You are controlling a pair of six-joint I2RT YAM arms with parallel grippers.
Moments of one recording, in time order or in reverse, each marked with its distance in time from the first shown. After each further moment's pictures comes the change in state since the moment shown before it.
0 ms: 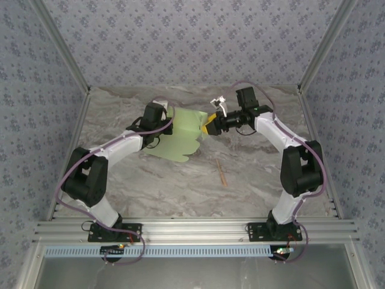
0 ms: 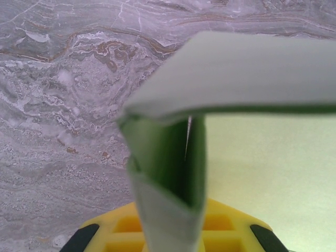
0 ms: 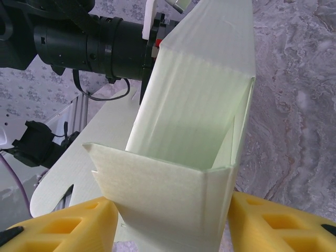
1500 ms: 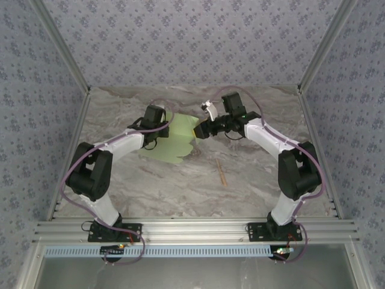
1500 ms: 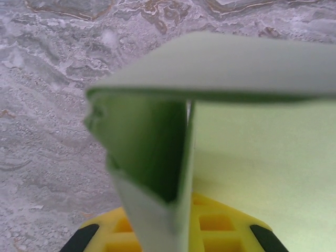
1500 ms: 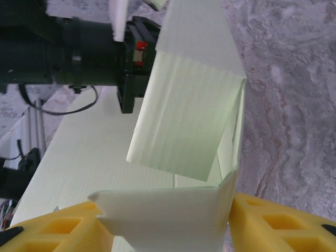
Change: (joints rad) left arm 0.021 0.065 0.010 -0.075 -0.097 0.010; right arm 0.154 -0.013 -0.053 0.143 0.328 0.270
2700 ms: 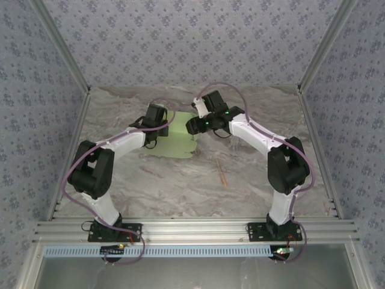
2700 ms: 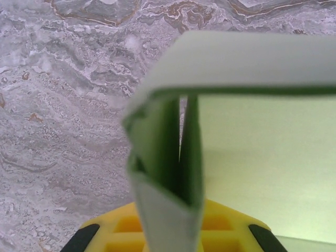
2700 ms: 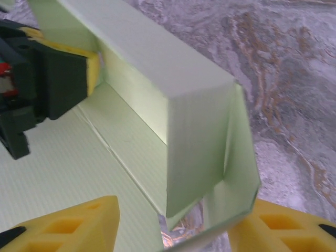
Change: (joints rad) left arm 0.000 0.026 0.028 -0.016 -0.074 0.008; right arm 0.099 0.107 0.187 -0.169 0.469 0.143
